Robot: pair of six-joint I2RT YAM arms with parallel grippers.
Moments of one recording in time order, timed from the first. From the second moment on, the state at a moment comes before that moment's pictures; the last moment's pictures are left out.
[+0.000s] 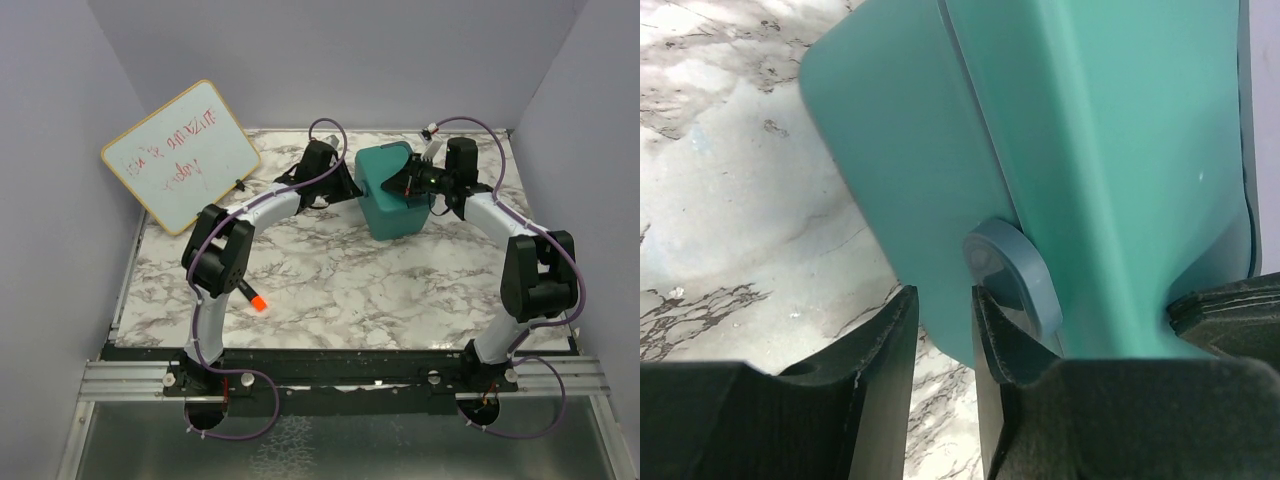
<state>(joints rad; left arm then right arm) -0.55 2.07 1.56 -0.07 0.26 -0.76 0.14 1.71 1.16 0.07 -0.71 0.32</state>
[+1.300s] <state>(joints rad) -0.54 1.24 1.31 -0.36 0.10 -0.34 0.15 1.28 1.30 -0.59 -0.37 0.22</state>
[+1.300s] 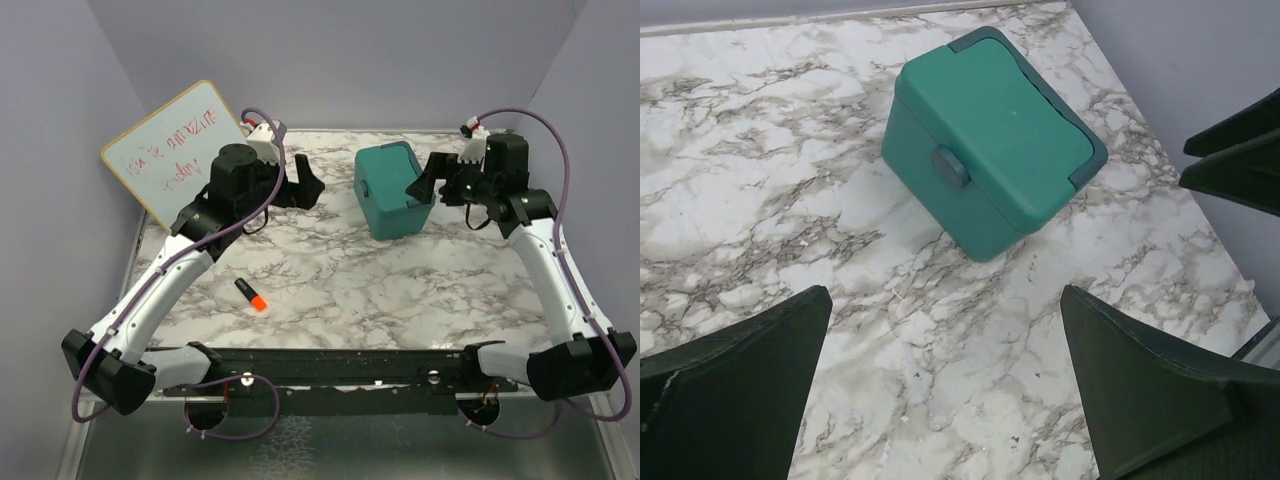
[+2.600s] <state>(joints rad) -0.54 0.90 1.01 -0.34 0.12 -0.45 0.15 0.86 1.06 -0.60 -0.35 0.29</state>
